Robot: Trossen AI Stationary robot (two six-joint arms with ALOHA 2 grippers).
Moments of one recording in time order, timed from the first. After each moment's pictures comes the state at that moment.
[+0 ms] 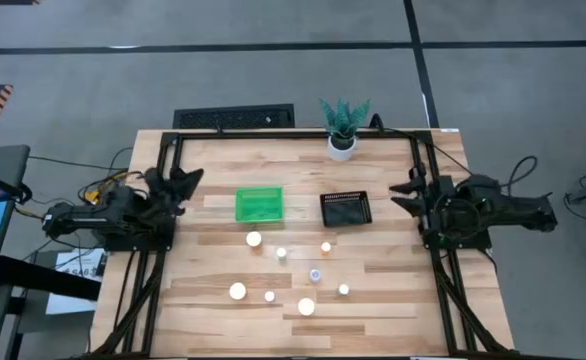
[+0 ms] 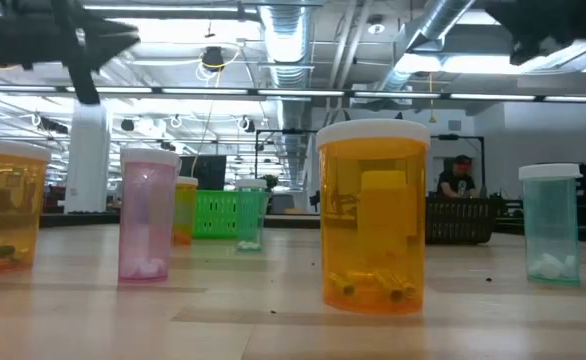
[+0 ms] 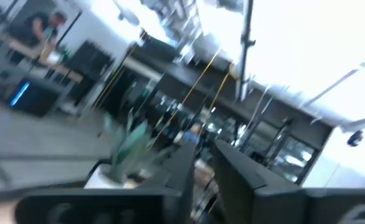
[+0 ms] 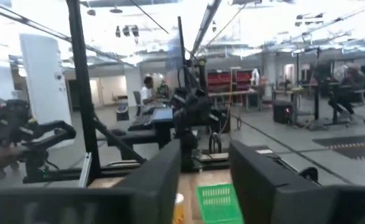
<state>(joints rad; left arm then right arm) 0.00 0.02 0.06 0.42 -0.46 -0.41 0.00 0.10 0.29 0.07 0.03 0.08</state>
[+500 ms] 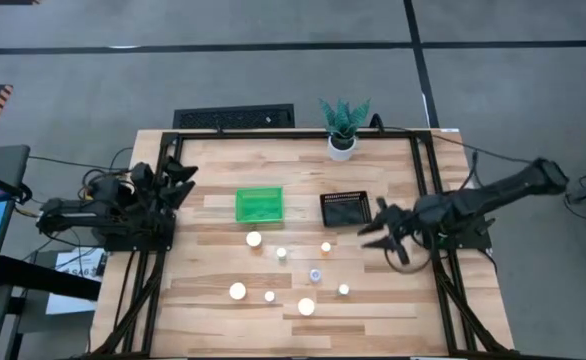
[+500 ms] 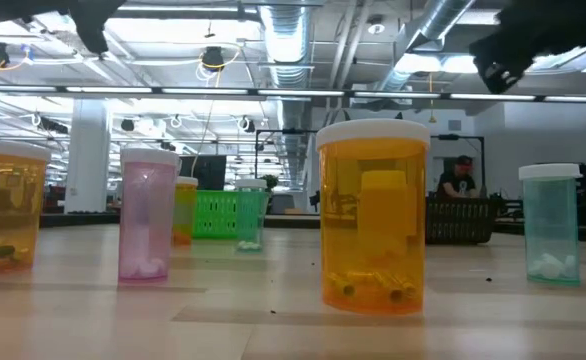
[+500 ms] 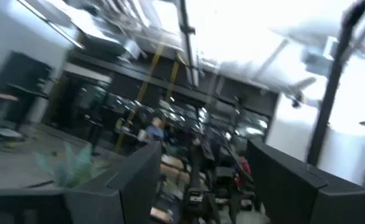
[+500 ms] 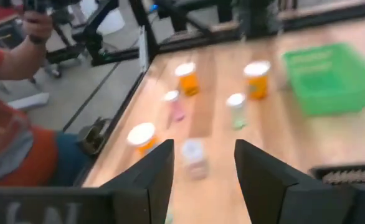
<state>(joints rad) 0.00 0.15 0.25 0.35 -0.21 -0.28 0.33 0.71 0.42 0.00 0.05 0.33</state>
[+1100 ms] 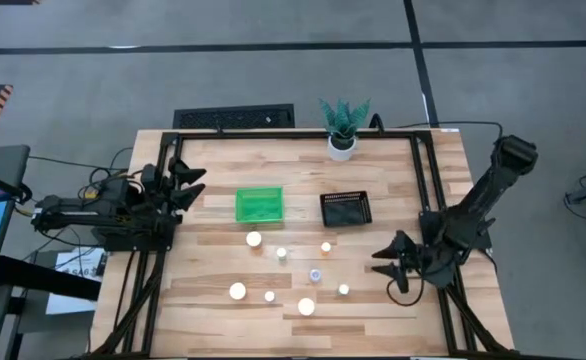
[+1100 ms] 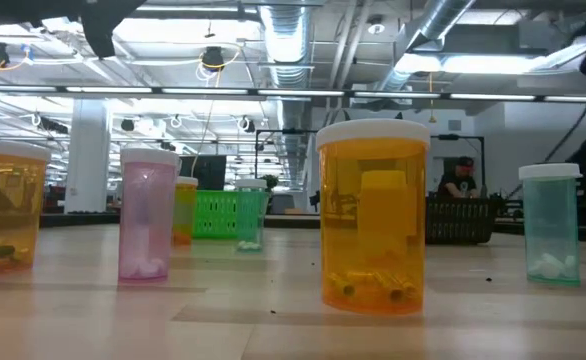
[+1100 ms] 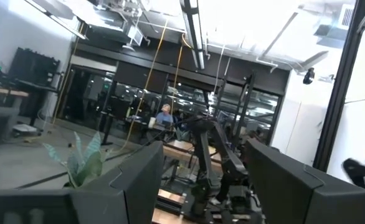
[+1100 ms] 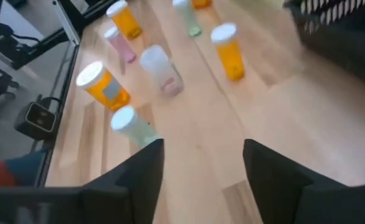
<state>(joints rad) 0.00 0.22 0.25 0.36 -0.22 -0.21 0.95 1.02 0.24 0.07 0.80 1.11</state>
